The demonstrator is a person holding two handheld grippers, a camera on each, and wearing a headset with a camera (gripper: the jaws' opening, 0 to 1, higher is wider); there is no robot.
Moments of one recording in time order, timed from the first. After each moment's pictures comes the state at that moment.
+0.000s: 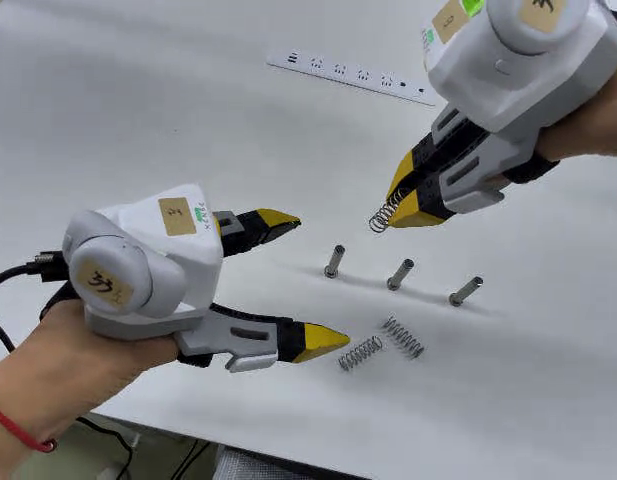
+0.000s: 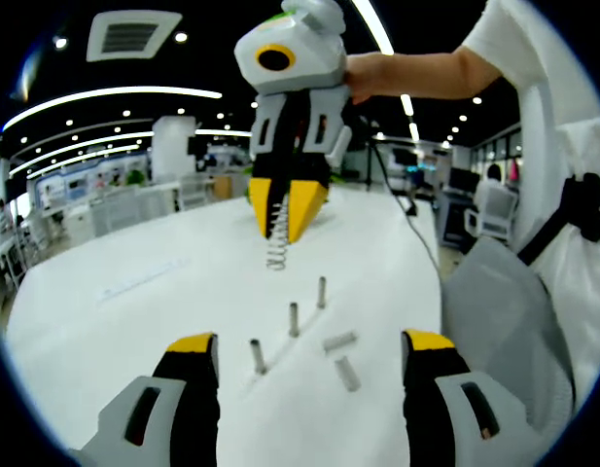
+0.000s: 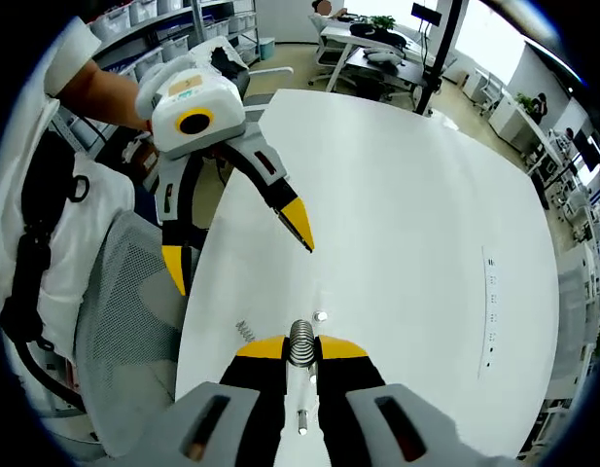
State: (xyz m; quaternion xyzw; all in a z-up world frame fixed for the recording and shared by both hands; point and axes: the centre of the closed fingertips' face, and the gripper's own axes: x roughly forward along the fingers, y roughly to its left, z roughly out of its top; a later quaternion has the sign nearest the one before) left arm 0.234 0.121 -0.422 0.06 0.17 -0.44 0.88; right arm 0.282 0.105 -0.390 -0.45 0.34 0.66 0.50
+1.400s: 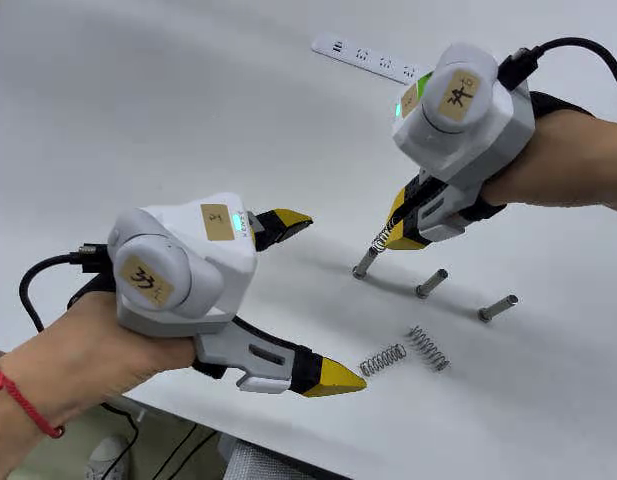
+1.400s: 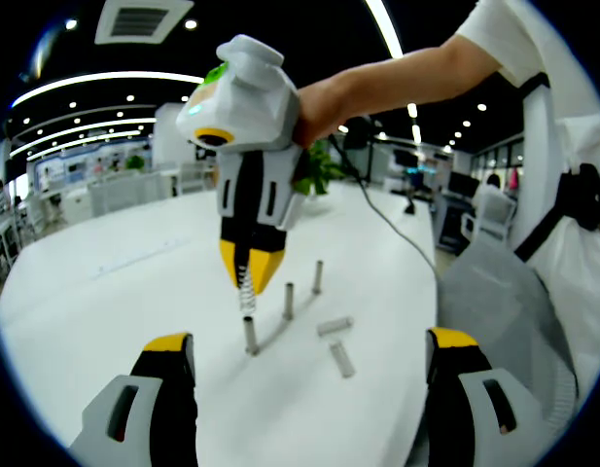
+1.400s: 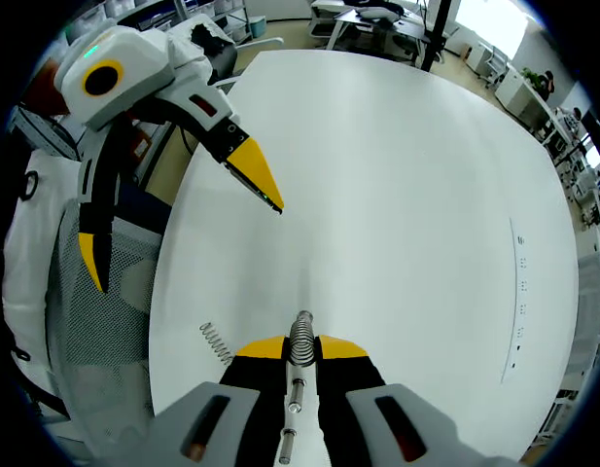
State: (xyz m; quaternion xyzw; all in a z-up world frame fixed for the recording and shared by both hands) left arm 0.230 0.129 -0.438 0.03 0.19 -0.44 0.87; right arm 0.312 0.122 -0.469 -0.46 0.39 0.64 0.48
